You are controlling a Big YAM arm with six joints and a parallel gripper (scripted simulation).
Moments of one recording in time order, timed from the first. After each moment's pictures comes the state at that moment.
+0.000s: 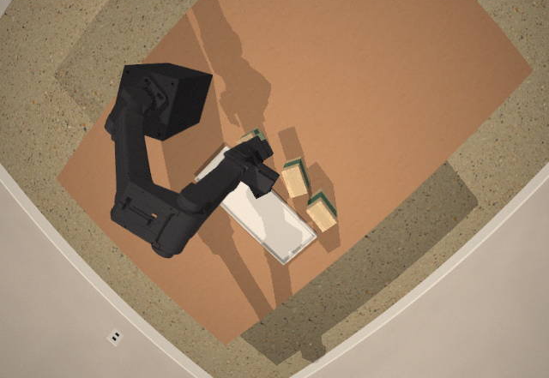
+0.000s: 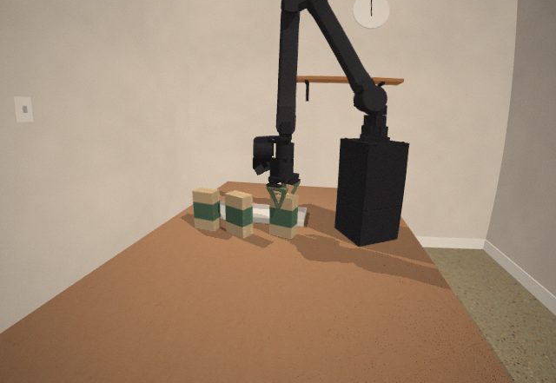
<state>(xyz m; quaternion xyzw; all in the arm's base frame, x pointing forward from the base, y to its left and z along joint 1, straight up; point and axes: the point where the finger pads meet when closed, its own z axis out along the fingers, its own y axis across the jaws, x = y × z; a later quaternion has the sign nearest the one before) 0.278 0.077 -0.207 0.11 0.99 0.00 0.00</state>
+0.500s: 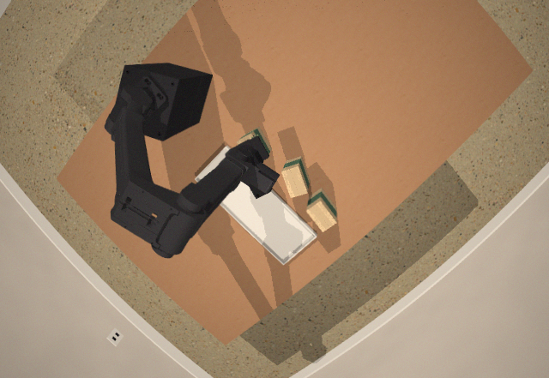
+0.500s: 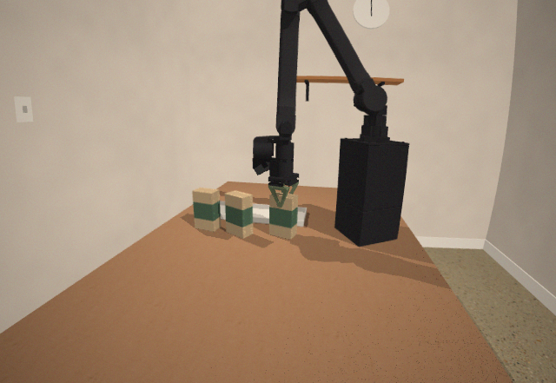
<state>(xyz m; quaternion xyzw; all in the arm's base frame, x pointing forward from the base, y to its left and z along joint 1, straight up) 0.279 0.077 -0.207 0.11 0.99 0.00 0.00</state>
